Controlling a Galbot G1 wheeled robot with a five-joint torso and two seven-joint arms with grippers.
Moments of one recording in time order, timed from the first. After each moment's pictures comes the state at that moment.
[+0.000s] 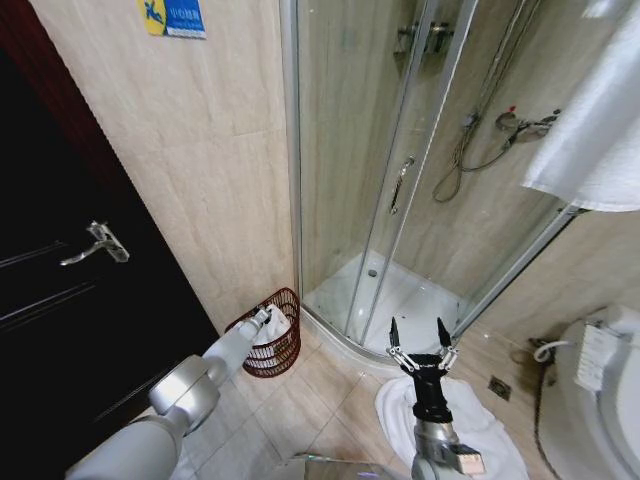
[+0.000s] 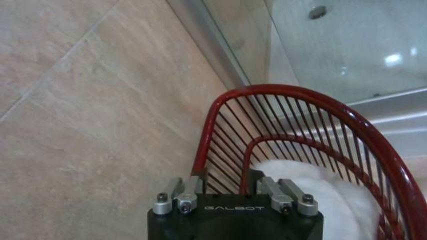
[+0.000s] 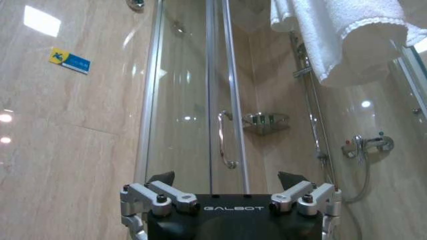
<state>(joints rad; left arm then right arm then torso) 0.41 -1.36 0.22 -0.24 -0.02 -0.19 -0.01 -1.78 1.61 0.55 2.07 0.11 0.75 -0.15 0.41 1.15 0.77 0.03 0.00</state>
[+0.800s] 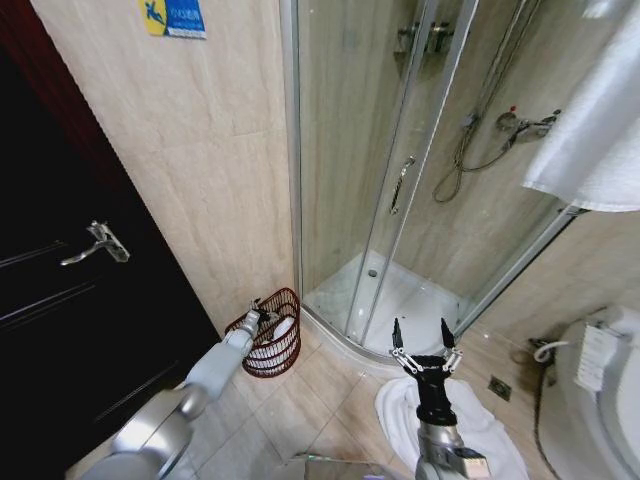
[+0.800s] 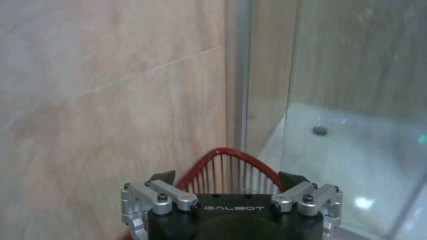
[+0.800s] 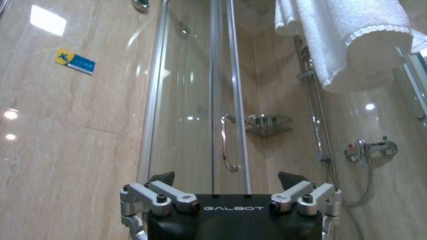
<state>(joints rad) 0.78 -1.14 0.01 -0.94 -0.56 -0.12 0.06 -1.81 1.61 0.55 2.10 0.09 0.74 -0.16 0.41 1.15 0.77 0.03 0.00</state>
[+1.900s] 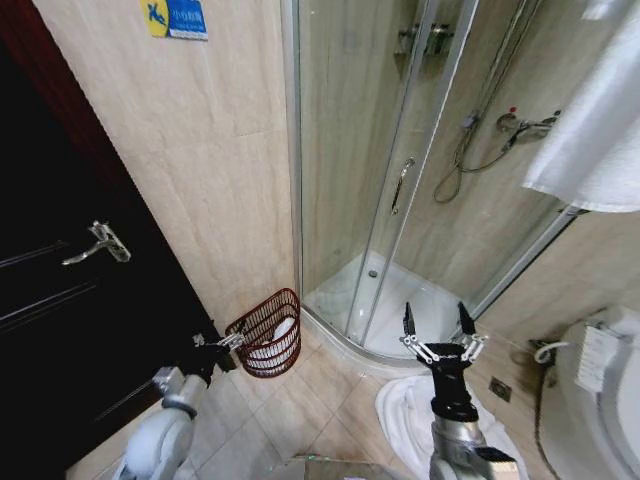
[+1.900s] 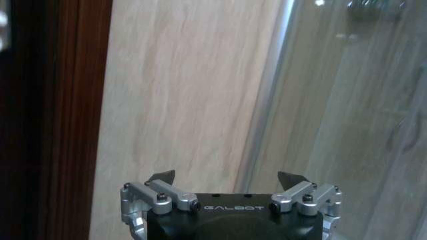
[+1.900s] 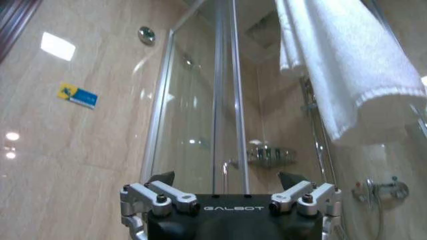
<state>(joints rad) 1.79 -1.32 -0.68 -2.24 -0.47 0.04 0.01 -1.84 1.61 0.56 2.31 0.08 0.65 -0.15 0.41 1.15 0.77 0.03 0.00</state>
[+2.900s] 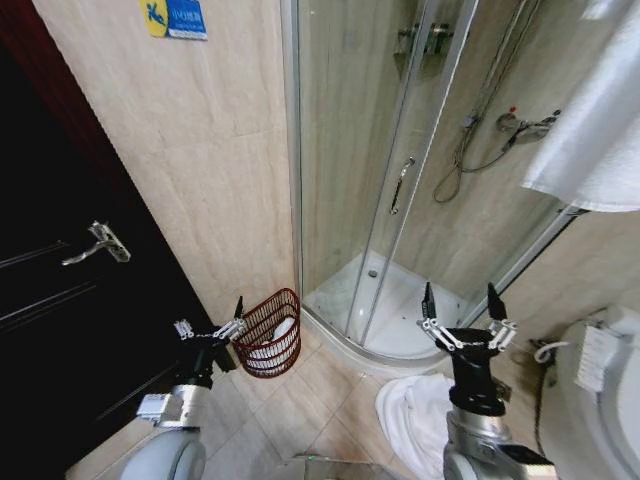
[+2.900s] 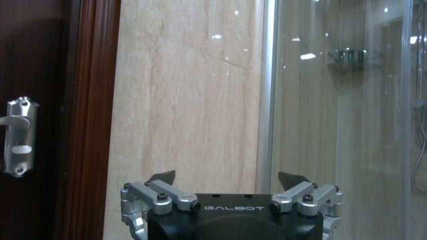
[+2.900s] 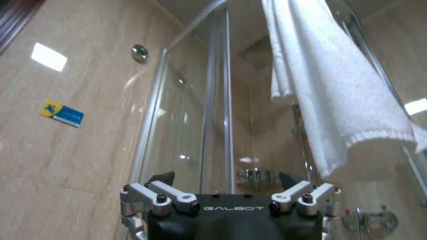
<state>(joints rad) 1.83 -1.53 -0.66 -2.40 -0.17 -0.10 0.03 -1.84 1.61 0.61 2.41 0.08 0.61 -0.12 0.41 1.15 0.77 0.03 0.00</state>
